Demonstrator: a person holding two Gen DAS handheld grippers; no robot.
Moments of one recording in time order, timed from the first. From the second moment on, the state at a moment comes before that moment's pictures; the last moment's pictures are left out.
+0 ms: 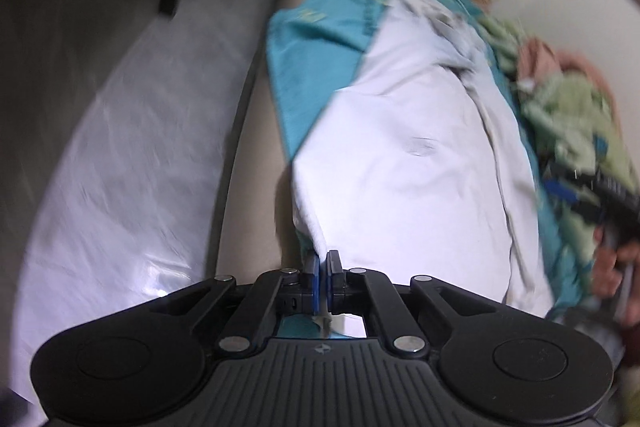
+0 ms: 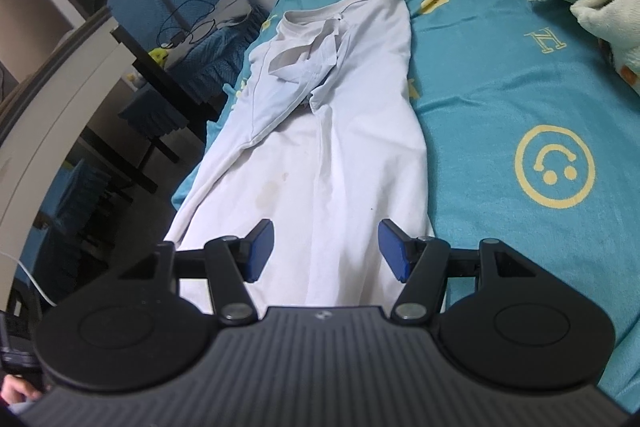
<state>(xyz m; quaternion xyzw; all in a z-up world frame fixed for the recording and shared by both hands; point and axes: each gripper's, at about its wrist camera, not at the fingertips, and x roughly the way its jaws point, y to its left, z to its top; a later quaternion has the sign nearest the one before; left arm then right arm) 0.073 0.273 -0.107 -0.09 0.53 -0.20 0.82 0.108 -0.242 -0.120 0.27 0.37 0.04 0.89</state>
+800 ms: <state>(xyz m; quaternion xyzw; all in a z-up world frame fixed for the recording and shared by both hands) 0.002 -0.054 -0.084 0.26 0.50 -0.36 0.75 0.091 -0.302 -0.107 0.36 0.33 0.04 0.87</state>
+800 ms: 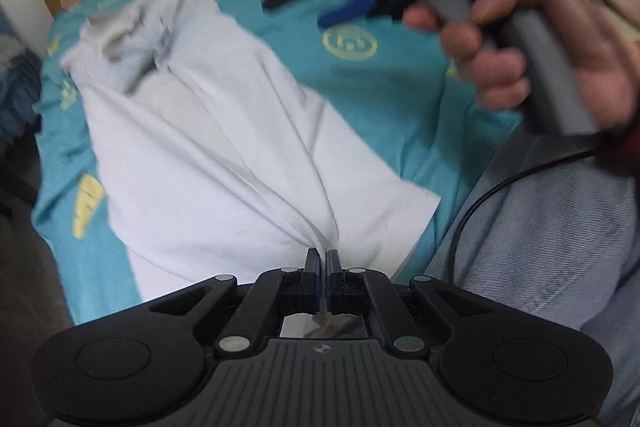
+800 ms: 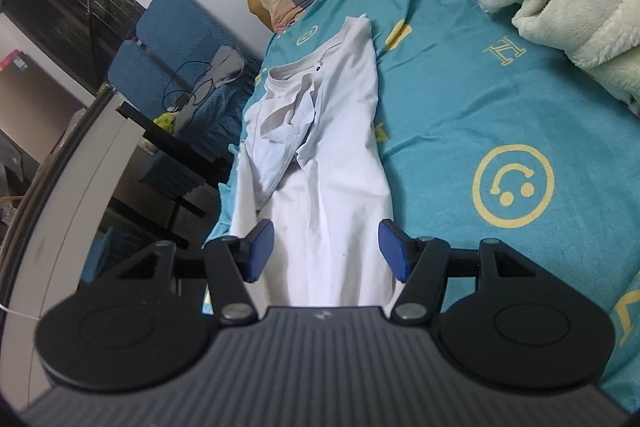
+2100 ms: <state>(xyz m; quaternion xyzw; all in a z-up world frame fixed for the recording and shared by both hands) 0.066 0.028 -0.048 0.02 0.38 -0.17 0.91 0.251 -0.234 -0.165 0.43 0.38 0.13 0.81</state>
